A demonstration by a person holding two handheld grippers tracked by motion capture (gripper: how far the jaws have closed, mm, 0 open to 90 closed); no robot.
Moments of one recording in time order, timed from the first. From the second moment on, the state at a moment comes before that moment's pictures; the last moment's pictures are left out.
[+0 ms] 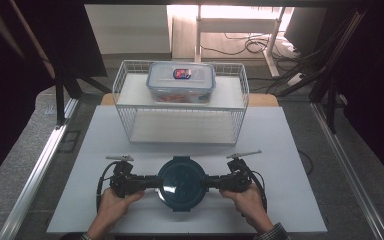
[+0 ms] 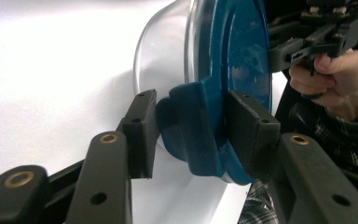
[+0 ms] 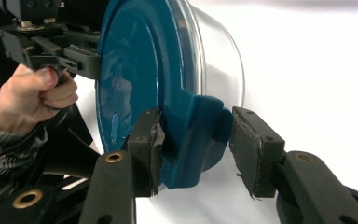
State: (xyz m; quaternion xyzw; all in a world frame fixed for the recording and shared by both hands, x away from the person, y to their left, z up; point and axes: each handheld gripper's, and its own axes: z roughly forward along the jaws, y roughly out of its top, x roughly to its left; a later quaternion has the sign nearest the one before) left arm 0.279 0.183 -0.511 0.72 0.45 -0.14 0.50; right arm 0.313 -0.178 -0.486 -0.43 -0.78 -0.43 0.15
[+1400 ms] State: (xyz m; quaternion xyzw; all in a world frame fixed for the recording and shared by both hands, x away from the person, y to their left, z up) left arm 0.317 0.177 -0.394 0.72 0.41 -0.03 0.55; right arm 0.339 -0.178 -0.368 -0.39 -0.77 -0.51 0.01
